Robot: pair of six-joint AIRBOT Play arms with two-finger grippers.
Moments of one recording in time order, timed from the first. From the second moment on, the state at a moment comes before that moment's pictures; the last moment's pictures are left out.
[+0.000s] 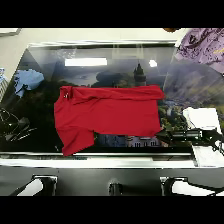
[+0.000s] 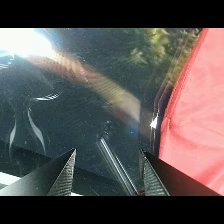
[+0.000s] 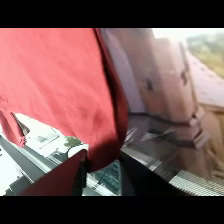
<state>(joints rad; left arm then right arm) 0.56 -1.13 0.84 1.21 -1.20 -1.49 -0.53 -1.48 0.62 -0.74 1.24 1.00</state>
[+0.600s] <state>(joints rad) 0.57 -1.18 0.79 1.05 -1.18 -1.37 -0.53 -1.38 0.60 -0.73 1.13 1.02</state>
